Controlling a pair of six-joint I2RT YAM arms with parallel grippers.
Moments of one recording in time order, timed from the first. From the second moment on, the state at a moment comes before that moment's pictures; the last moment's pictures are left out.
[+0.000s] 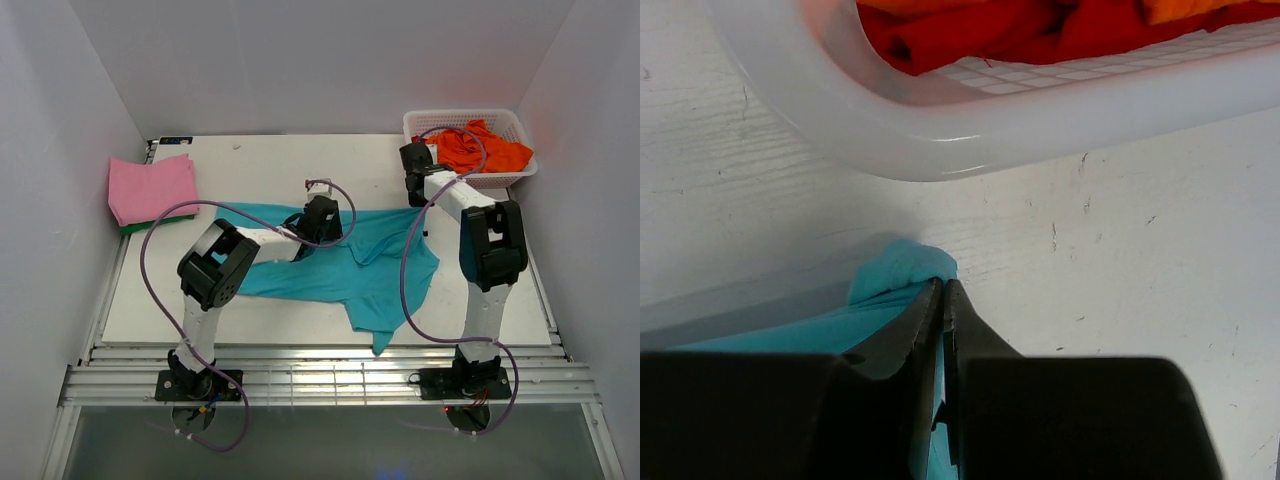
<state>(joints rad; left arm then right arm) -0.71 2.06 1.20 0.26 -0.29 -0.55 0.27 2.03 1.53 -0.53 0.47 0.17</state>
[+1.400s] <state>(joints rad) -0.49 1.98 1.11 0.25 -0.25 -0.54 0.20 1.72 1.42 -0.46 0.52 0.25</state>
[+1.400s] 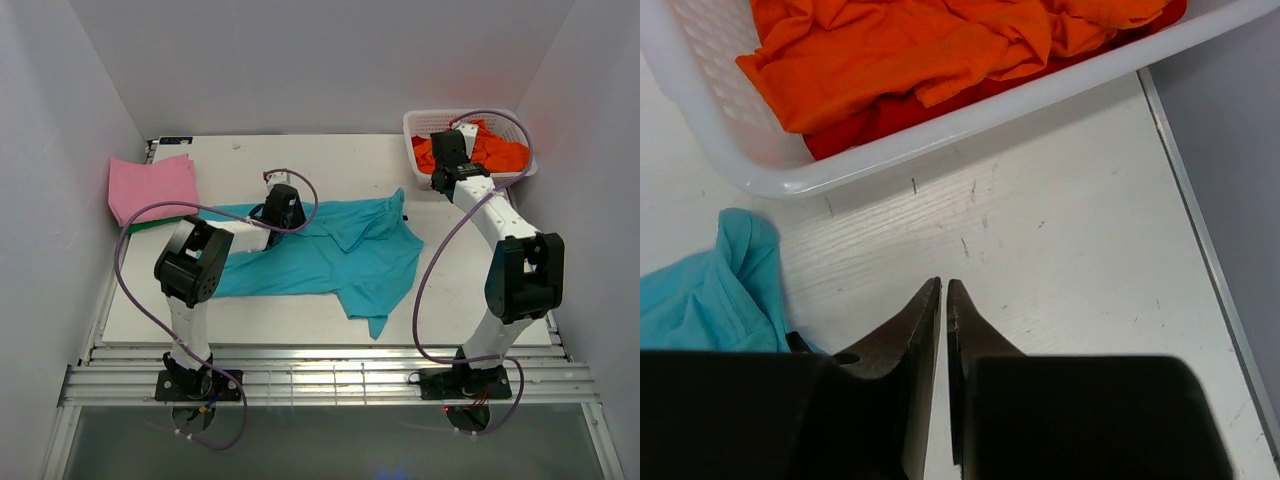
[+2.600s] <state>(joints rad) -0.49 1.96 1.12 0.17 -0.21 -0.52 0.21 2.02 1.45 -0.21 -0.24 0.21</state>
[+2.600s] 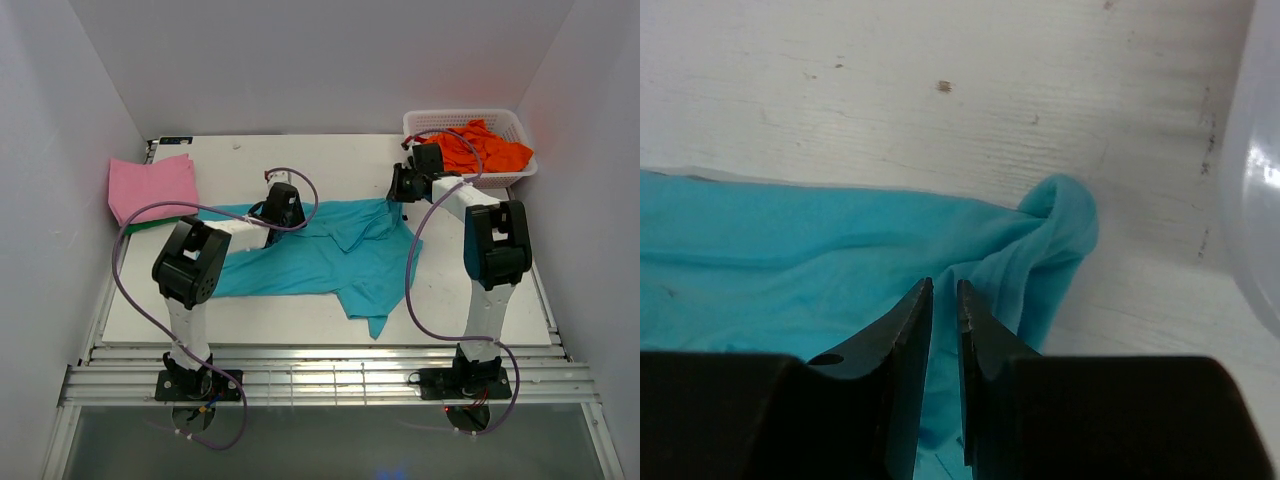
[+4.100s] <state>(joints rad) -0.73 1.74 1.14 0.18 -0.19 -0.49 0.22 1.81 1.17 -0.23 -0.35 0.12</state>
